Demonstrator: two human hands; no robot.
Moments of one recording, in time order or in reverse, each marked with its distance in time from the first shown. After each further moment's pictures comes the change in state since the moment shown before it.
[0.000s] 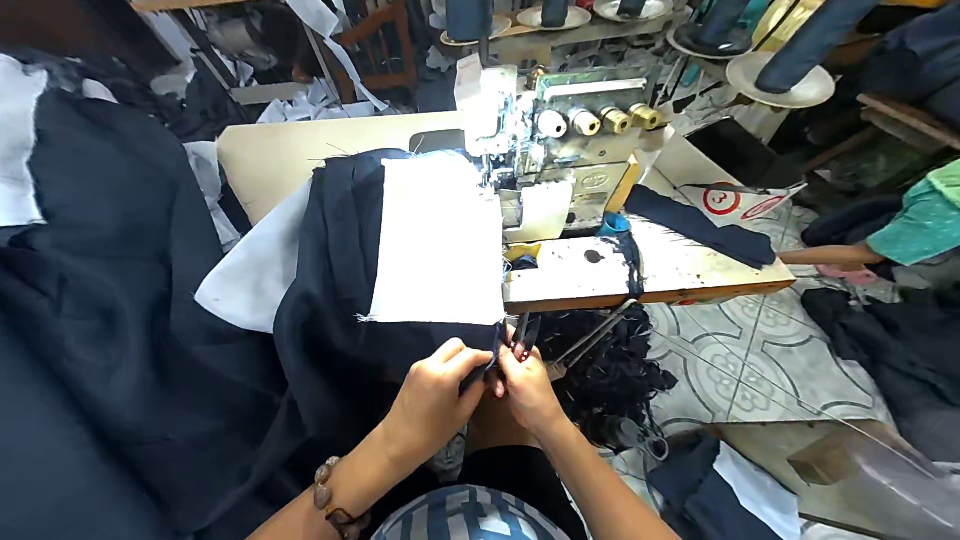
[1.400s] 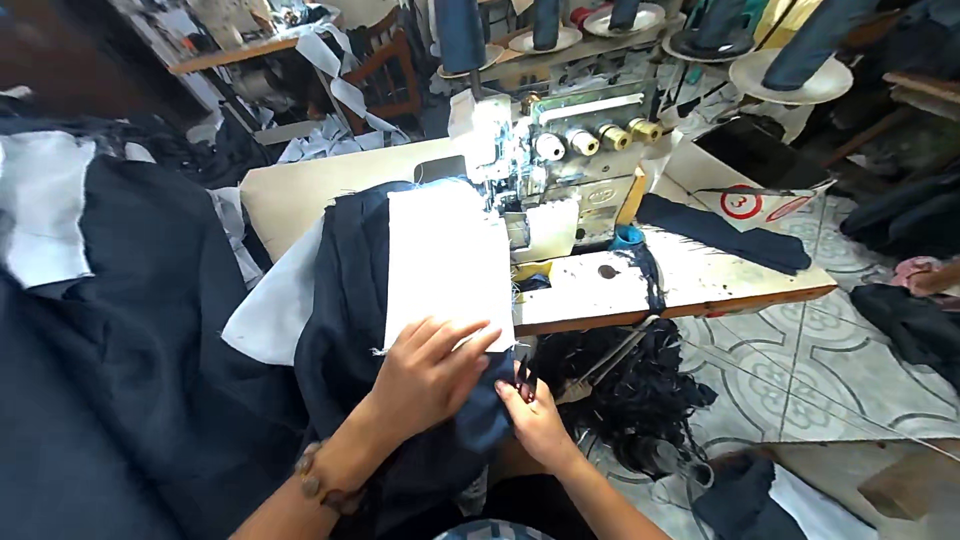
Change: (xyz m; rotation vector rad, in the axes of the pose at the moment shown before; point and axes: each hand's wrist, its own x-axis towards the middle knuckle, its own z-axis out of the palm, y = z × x) left_hand 0.052 -0.026 -0.044 0.322 0.102 0.419; right_hand -0.001 0.025 -0.007 -0.340 0.008 -0.232
